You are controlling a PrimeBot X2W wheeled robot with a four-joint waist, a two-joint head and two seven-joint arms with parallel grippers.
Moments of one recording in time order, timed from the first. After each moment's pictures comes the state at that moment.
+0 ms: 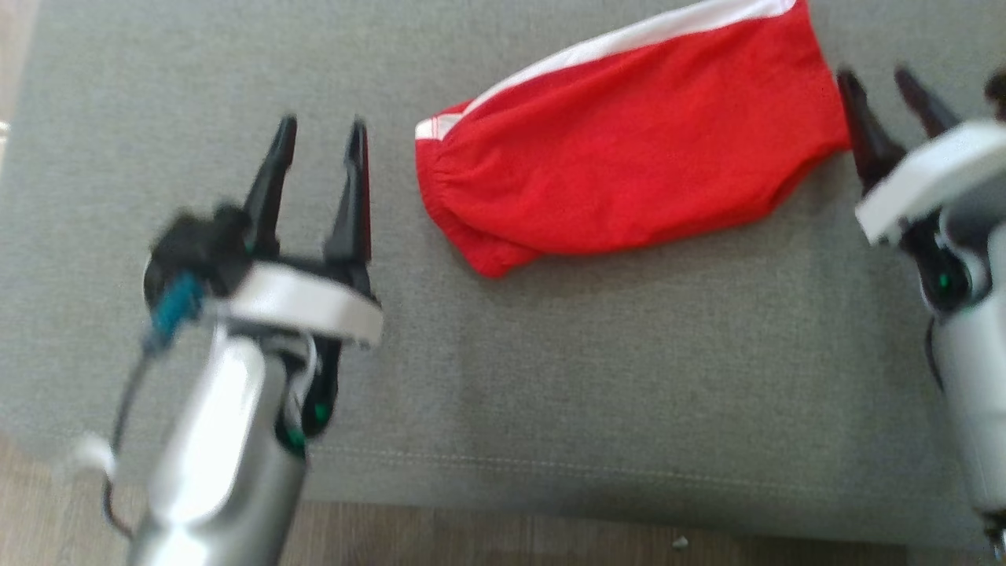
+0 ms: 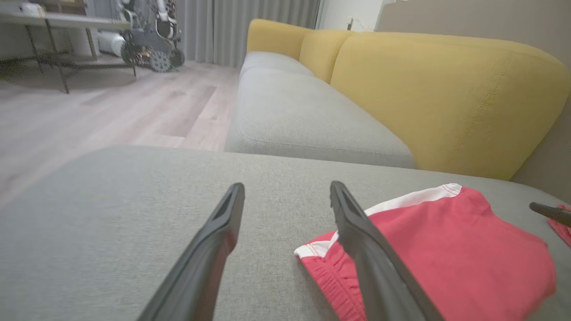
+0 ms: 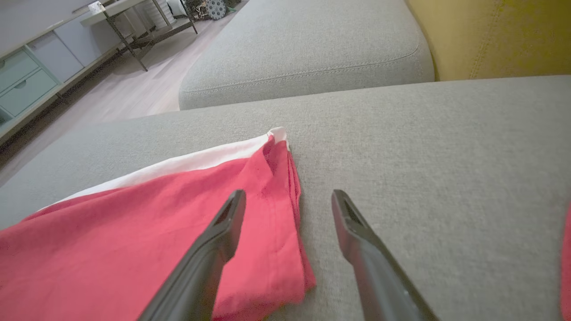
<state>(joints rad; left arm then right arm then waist) -0.46 0.13 -0.36 0.24 -0.41 0.05 -0.25 -0.71 -0.35 0.22 0.64 0.42 0.13 0.19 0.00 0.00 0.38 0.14</state>
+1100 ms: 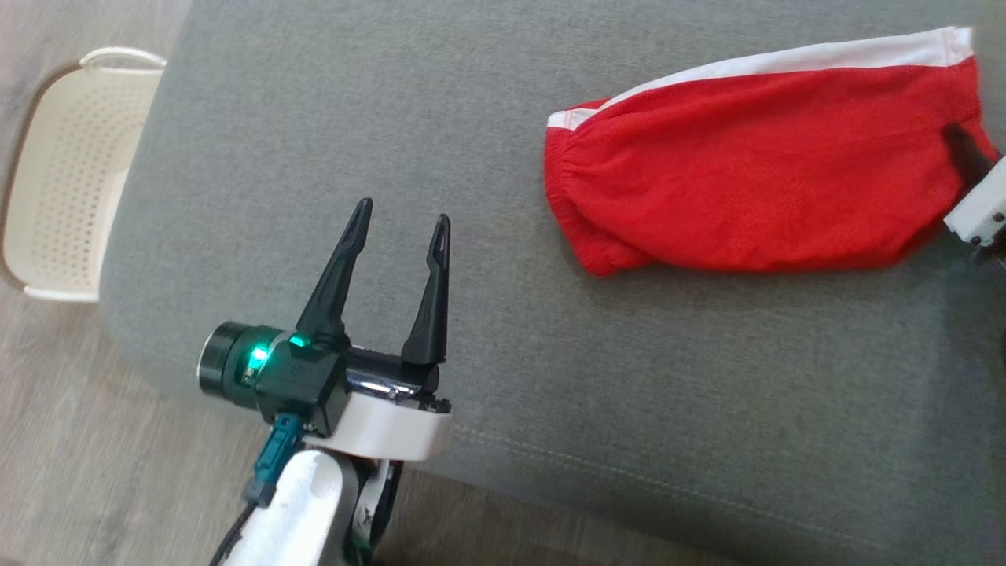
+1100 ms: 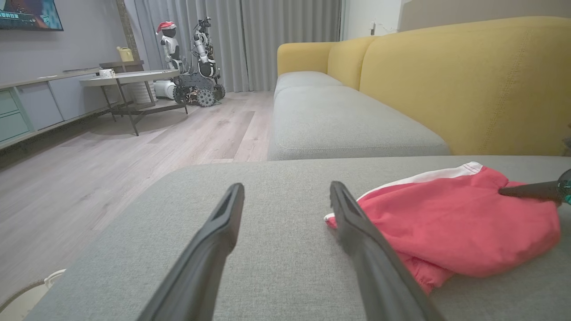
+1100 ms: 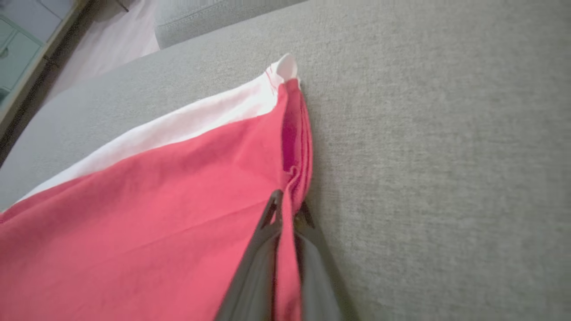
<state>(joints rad) -0.17 0.05 -0.42 -0.08 -0.08 0.13 -0.26 -0.72 -0.43 0.04 0.79 0.49 0.13 0.45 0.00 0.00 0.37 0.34</state>
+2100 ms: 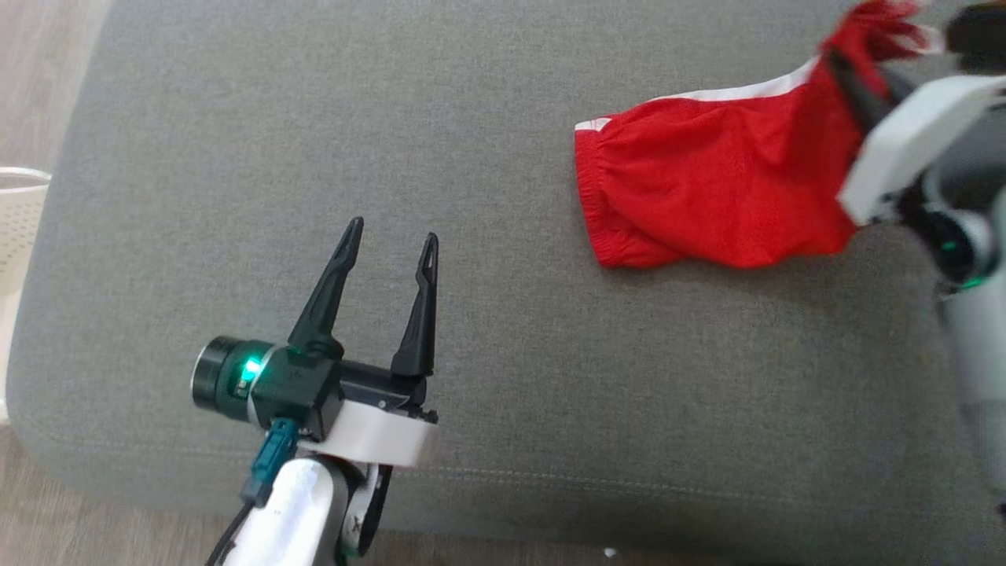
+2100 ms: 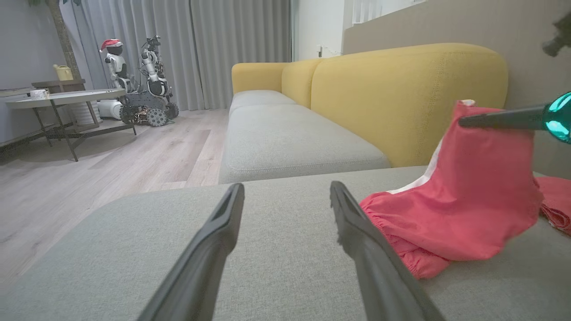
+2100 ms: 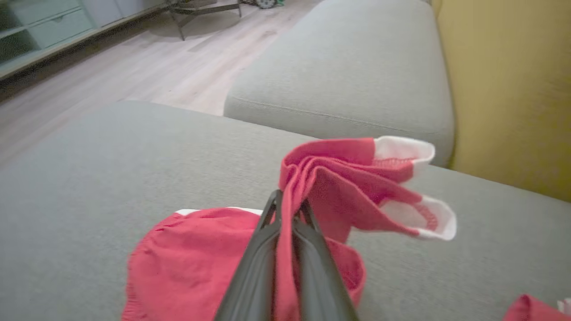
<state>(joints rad) -0.14 0.05 -0.38 -0.04 -0.05 0.10 -0.26 -0.70 -0.41 0.30 0.40 0.37 0.13 0.48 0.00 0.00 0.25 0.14</state>
